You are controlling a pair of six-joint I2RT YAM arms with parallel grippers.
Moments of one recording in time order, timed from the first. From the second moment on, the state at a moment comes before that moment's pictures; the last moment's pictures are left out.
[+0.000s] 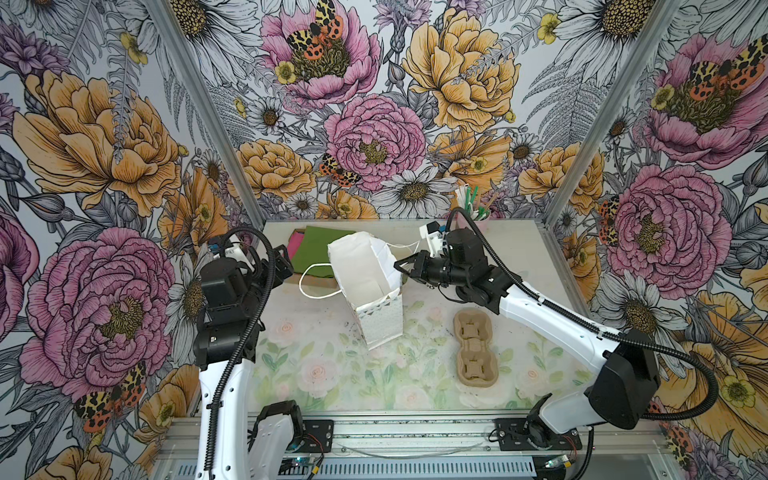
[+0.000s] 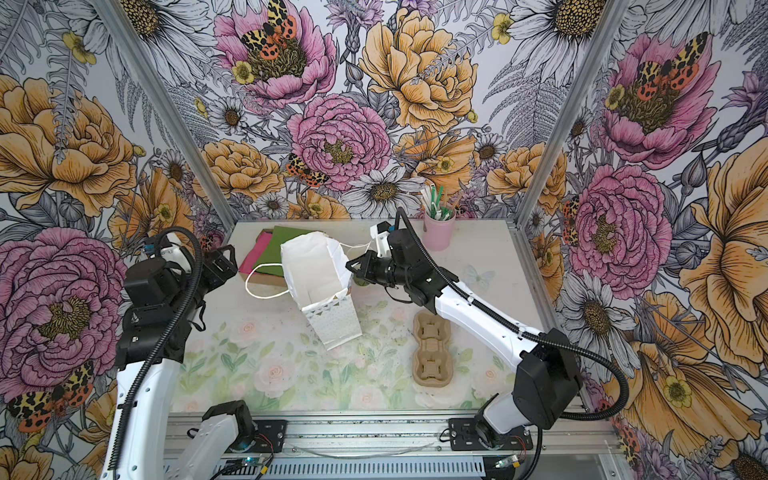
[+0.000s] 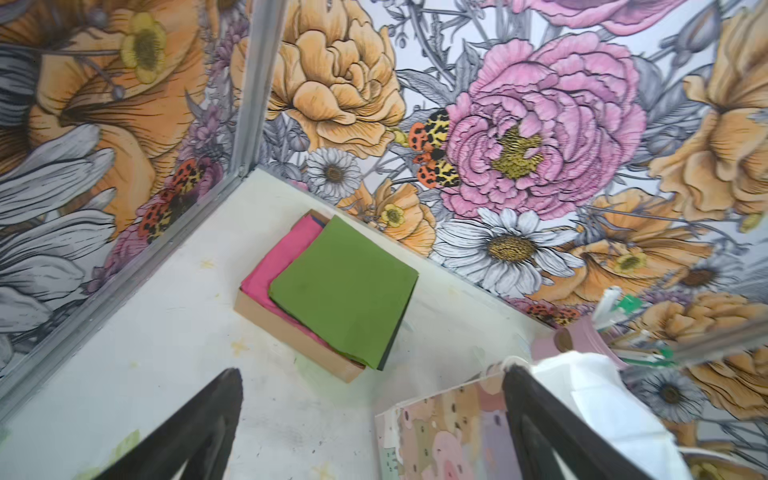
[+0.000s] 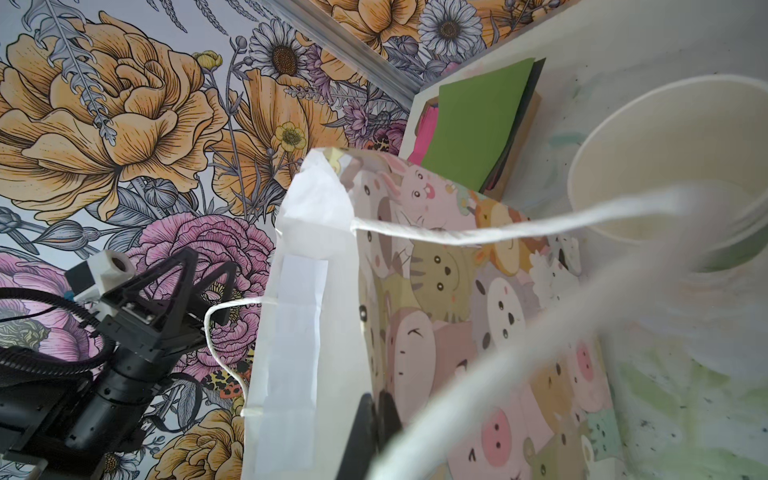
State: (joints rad) left arm 0.19 0.83 1.04 -0.48 0.19 -0.44; right arm 0.66 1.50 1.24 -0.15 -0.45 0.90
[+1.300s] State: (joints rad) left arm 0.01 1.38 1.49 -0.79 0.54 0.06; right arm 0.65 1.37 1.26 -0.18 -0.41 0.66
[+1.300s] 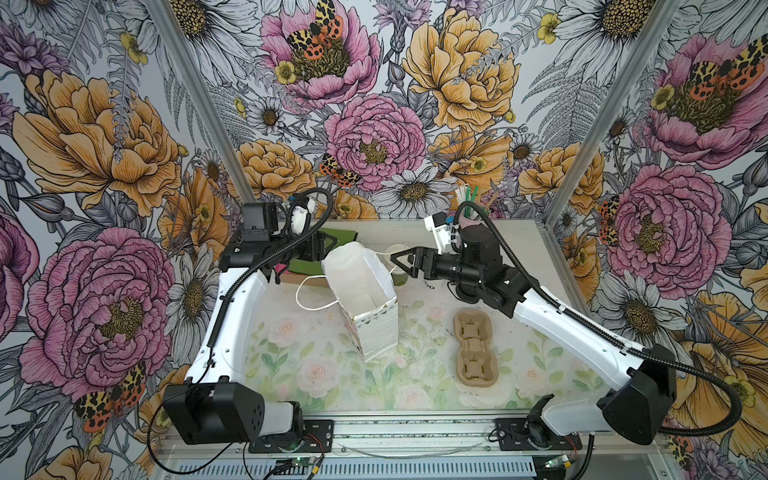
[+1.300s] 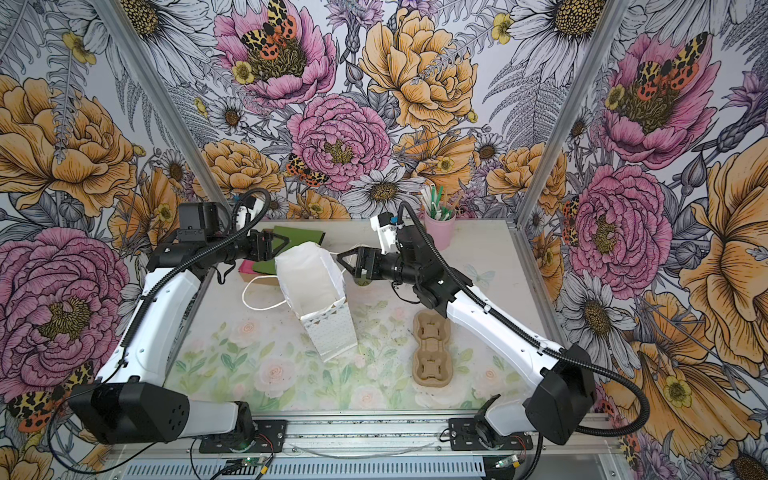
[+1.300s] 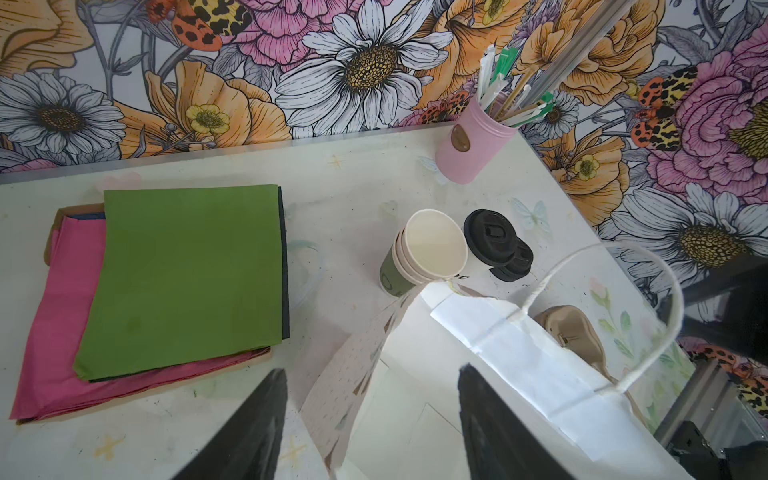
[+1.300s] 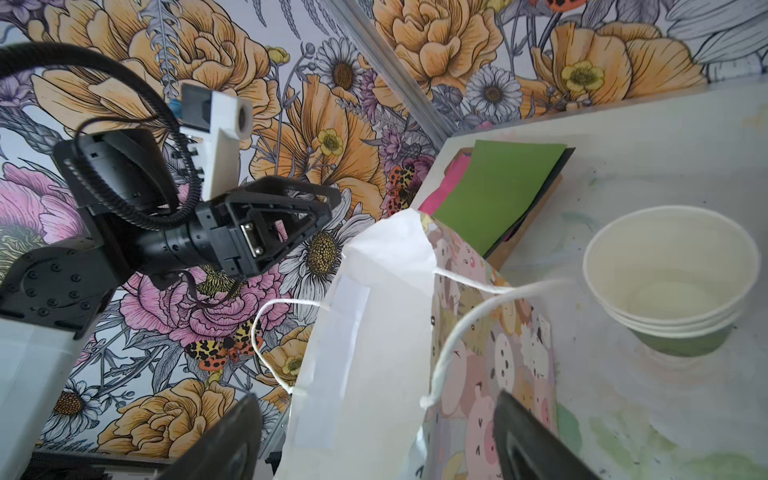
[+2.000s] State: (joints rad) left arm -0.09 1.53 1.59 -0.94 0.40 0.18; right arm 0.53 1.19 1.13 -0.68 0.04 0.48
